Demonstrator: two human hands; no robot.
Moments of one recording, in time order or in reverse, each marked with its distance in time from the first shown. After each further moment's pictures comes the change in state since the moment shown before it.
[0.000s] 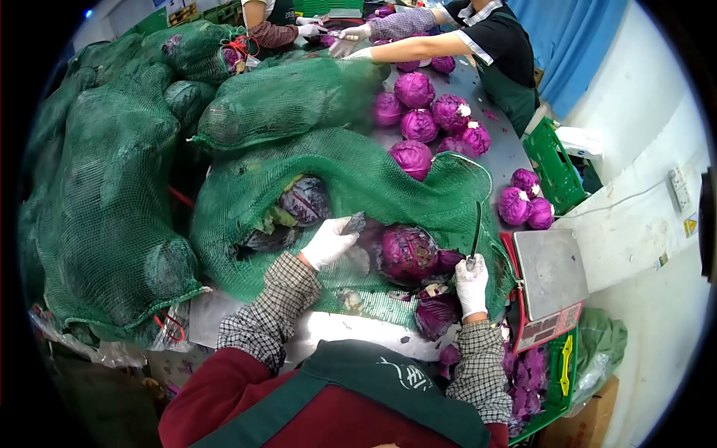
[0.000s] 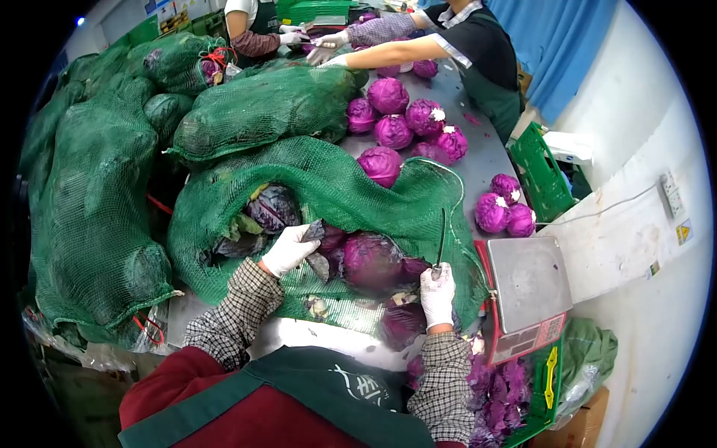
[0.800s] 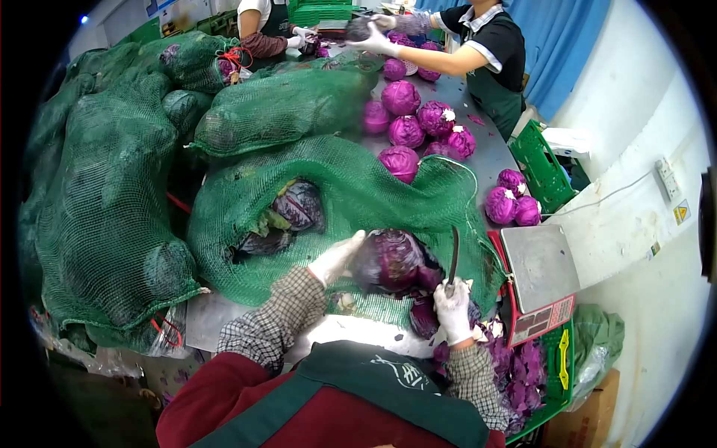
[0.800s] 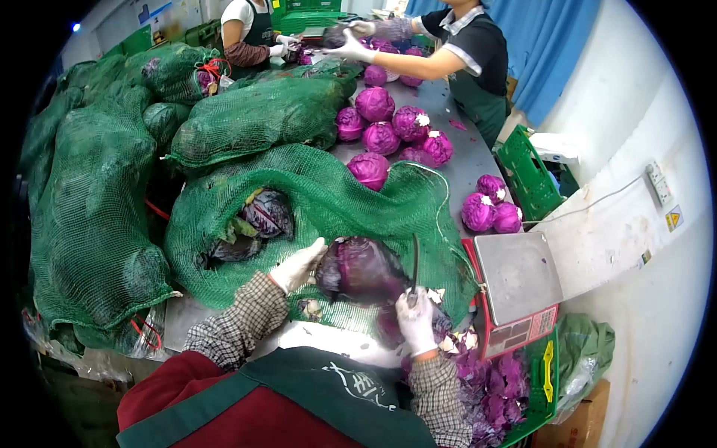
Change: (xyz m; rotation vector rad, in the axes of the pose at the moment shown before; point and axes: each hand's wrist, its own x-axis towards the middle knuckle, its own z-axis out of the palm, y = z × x) left_hand -0.012 0.007 0.039 -0.509 -0.120 -0.503; right_hand -0.065 -0.017 -0.019 0.046 -0.114 -0.157
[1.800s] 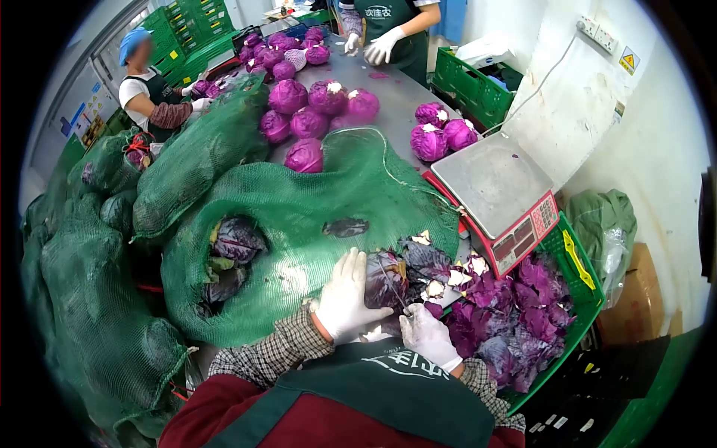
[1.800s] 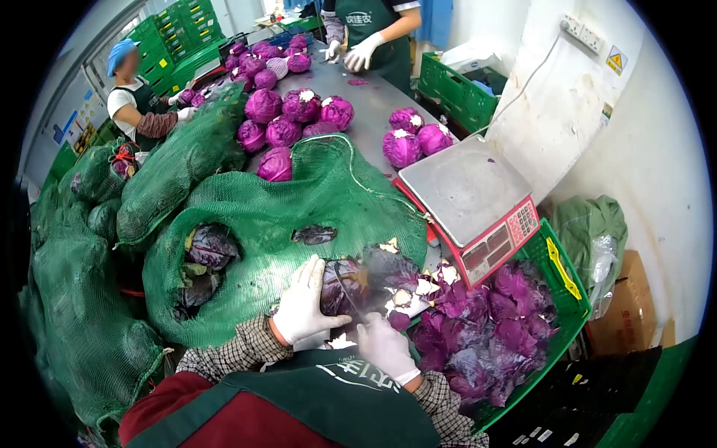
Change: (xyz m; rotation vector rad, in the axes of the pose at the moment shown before) left_hand -0.044 -0.043 0.139 1.734 0.008 0.694; right_hand -0.102 -0.093 -0.061 -0.184 -0.264 0.516
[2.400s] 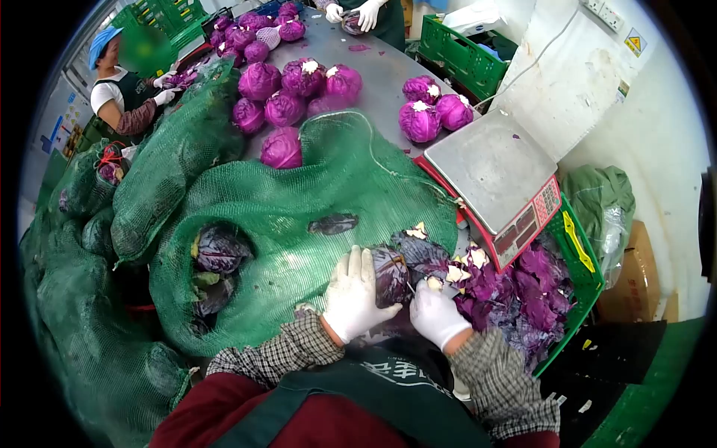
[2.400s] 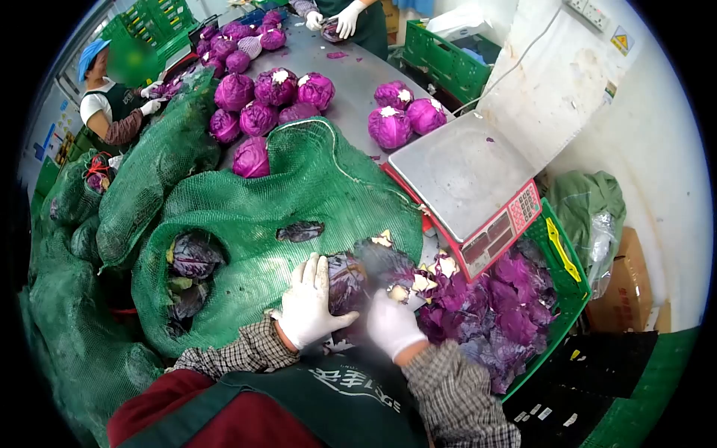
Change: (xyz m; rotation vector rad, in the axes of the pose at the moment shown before) left_hand 0.036 0.012 0.006 0.053 -0.081 -0.043; right_hand 0.058 0.025 -0.008 -0.248 -0.064 -0.085
